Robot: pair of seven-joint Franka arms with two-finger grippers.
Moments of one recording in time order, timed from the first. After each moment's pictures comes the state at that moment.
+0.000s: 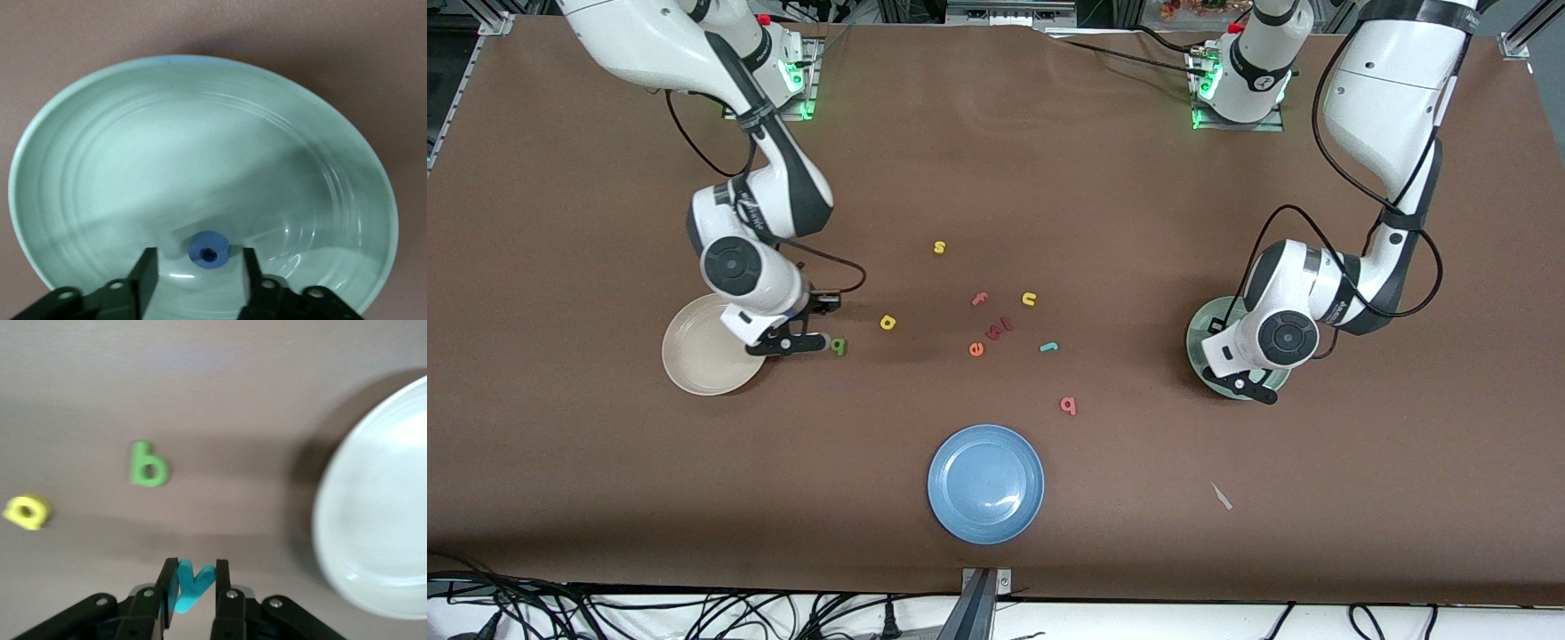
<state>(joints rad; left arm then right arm) -0.12 0.64 -0.07 -1.78 0.23 2.08 0.06 0.25 0.47 0.06 -1.92 -0.06 2.22 0.18</state>
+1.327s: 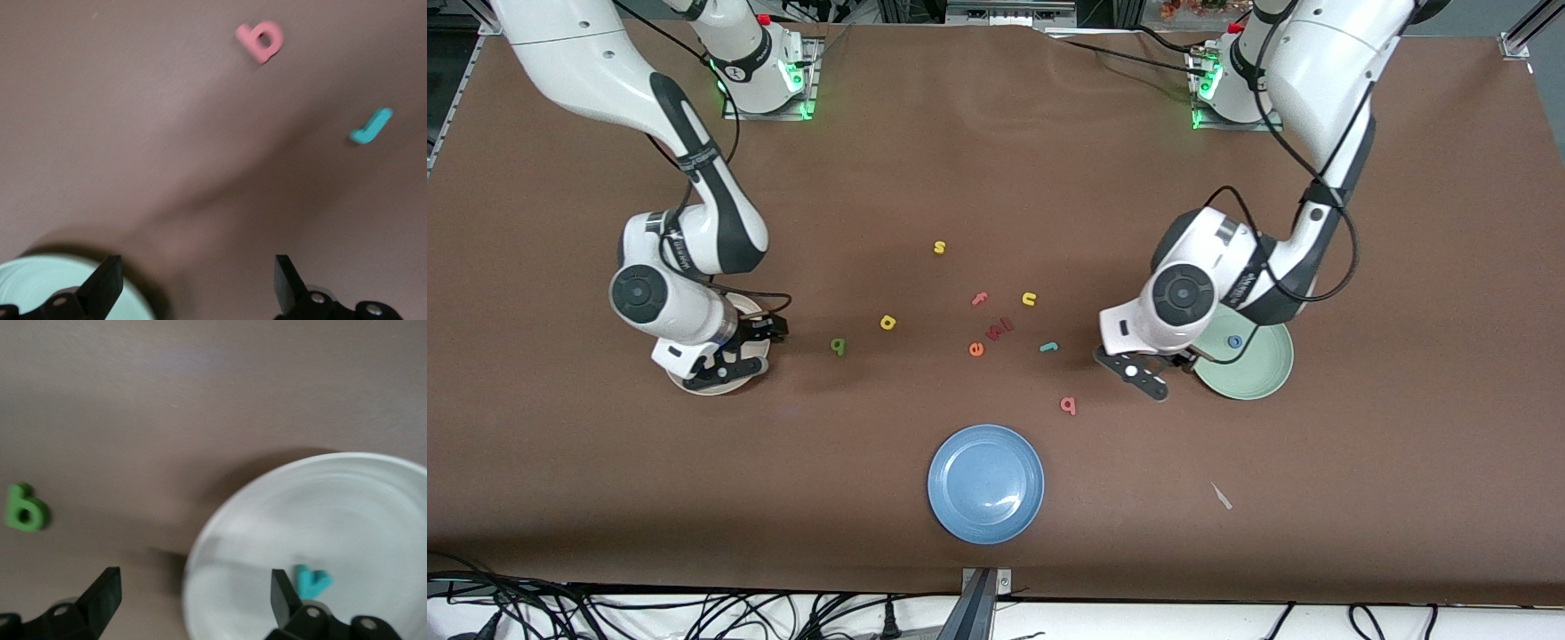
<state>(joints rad) -0.26 0.68 -0.24 -1.53 0.23 2.04 0.06 0.13 0.53 0.06 -1.90 -0.05 2.34 0.01</state>
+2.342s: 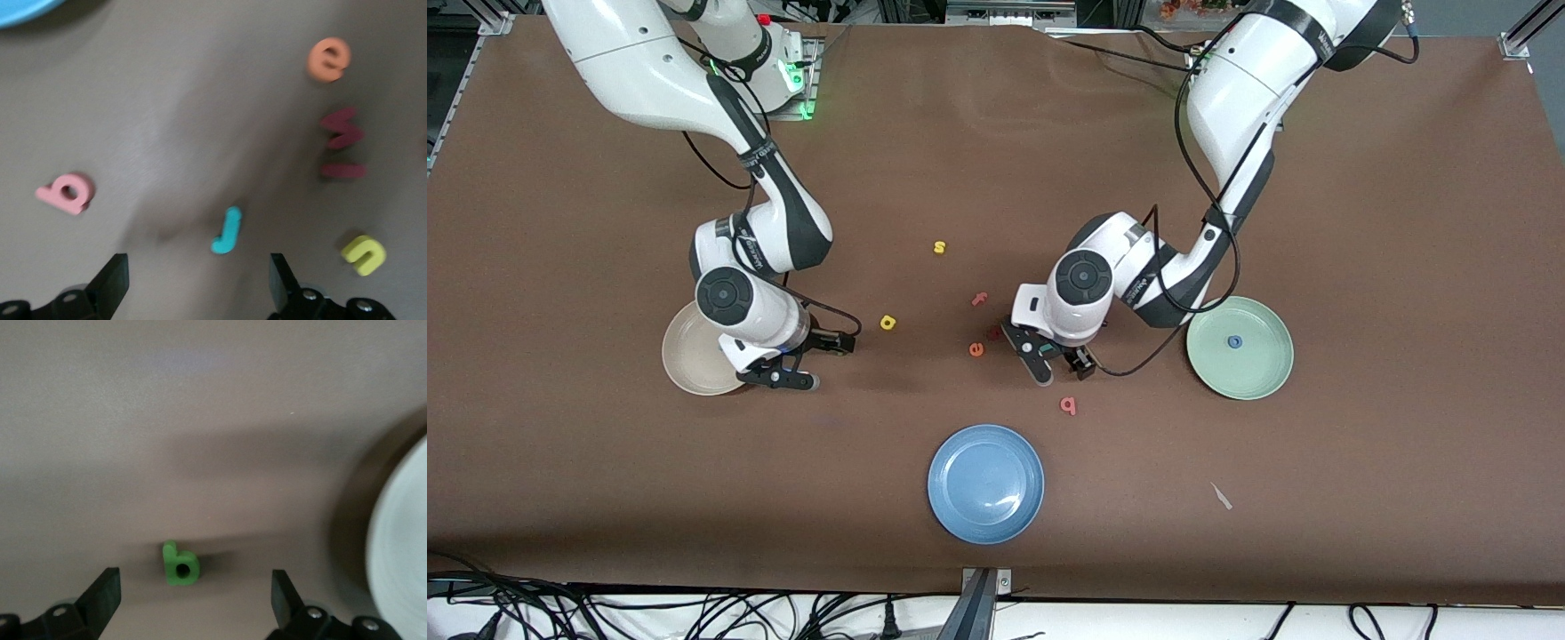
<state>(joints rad) -0.39 0.83 -0.28 -1.44 0.23 2.22 0.28 0.21 0.62 0.13 -1.77 -0.05 2.32 0.49</state>
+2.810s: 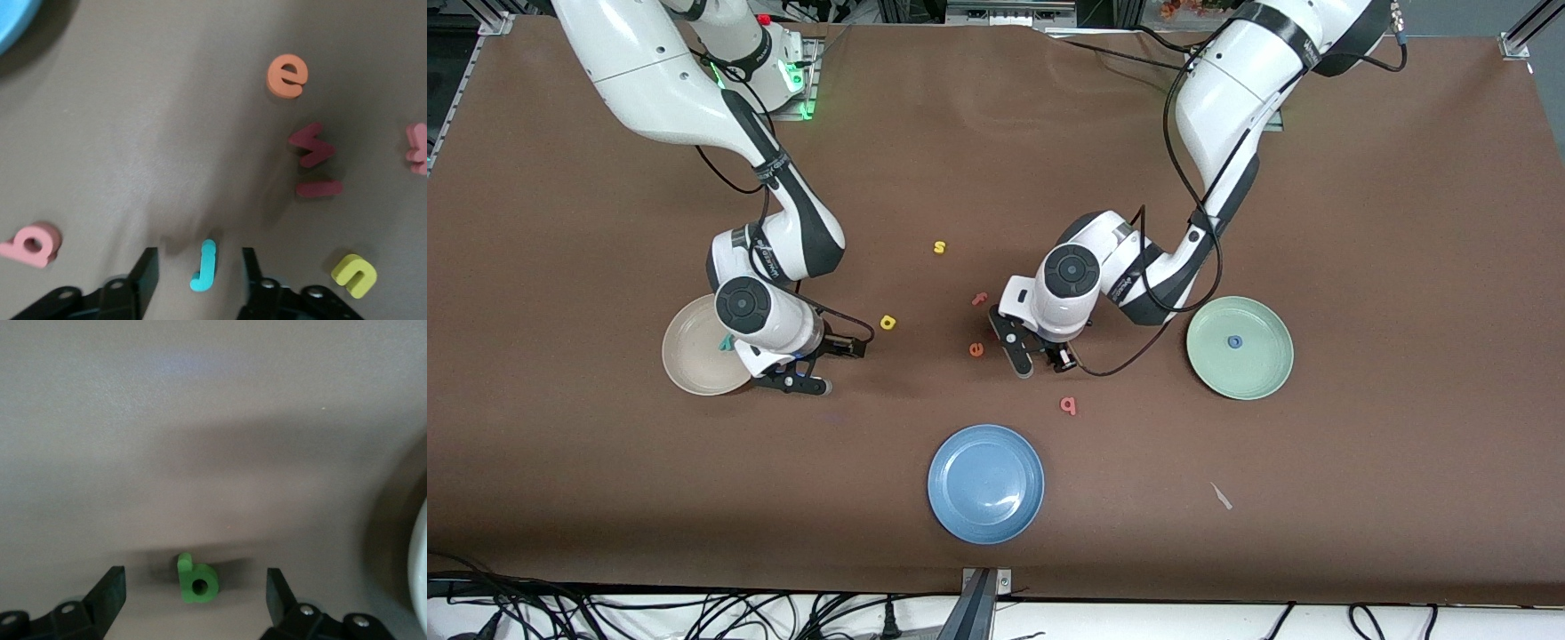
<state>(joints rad) -0.40 0.87 -0.28 -1.44 0.23 2.29 0.40 0.23 0.67 0.13 -1.75 -0.05 2.33 0.51</state>
